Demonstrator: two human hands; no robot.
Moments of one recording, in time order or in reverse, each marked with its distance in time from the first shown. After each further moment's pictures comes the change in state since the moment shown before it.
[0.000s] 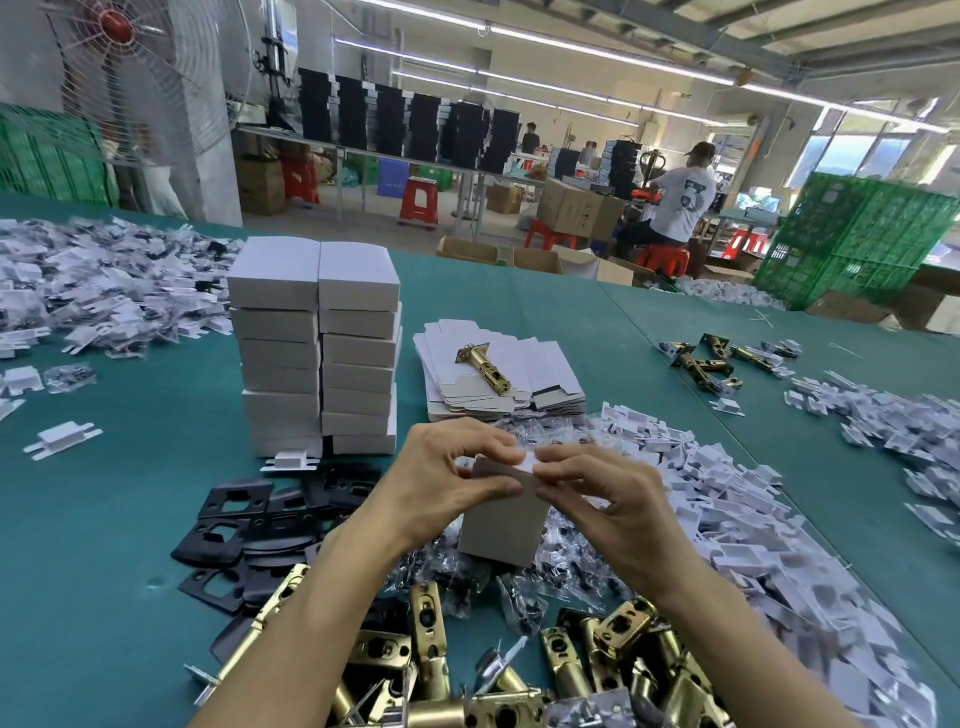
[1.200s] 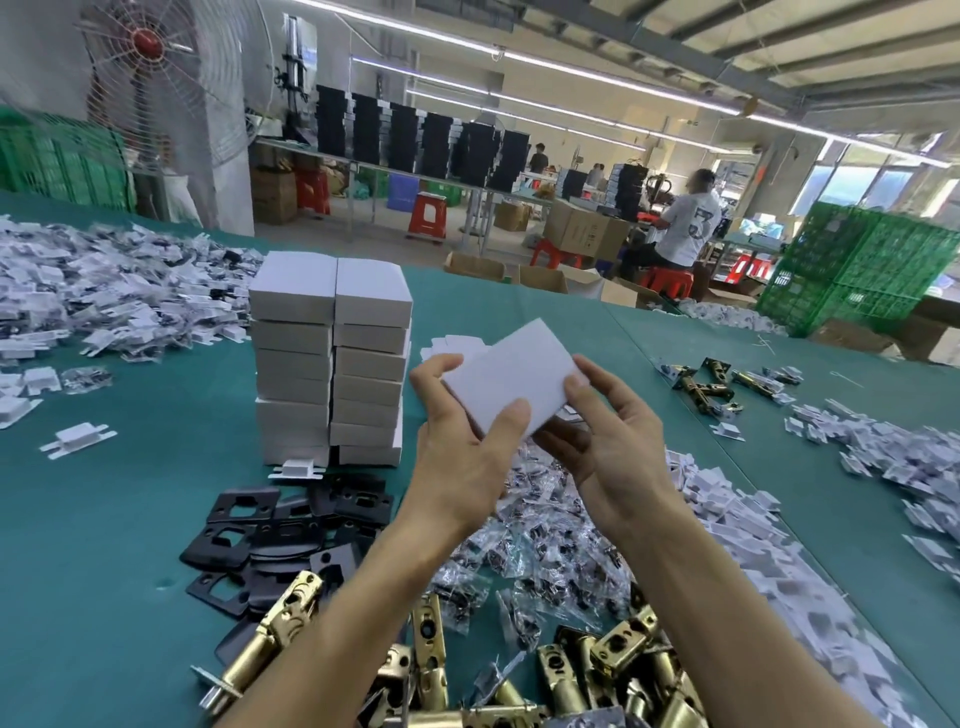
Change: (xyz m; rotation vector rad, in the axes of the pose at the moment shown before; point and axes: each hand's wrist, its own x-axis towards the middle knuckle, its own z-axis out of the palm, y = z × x) left_hand 0.010 0.059 0.017 -0.239 0.413 -0.182; right_hand 0.074 -0.051 -0.002 1.076 0.392 0.751
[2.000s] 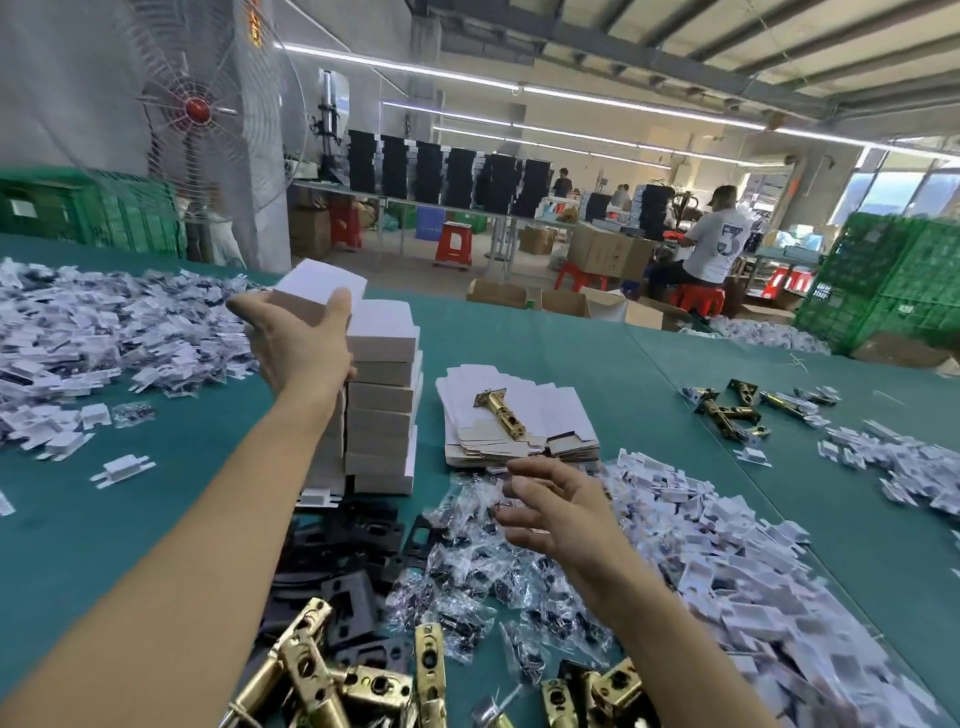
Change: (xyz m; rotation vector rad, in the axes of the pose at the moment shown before) left_hand 0.124 0.025 -0.097 0.203 0.755 0.017; right_hand -0.009 0.034 -0.020 -0.348 -0.206 0.193
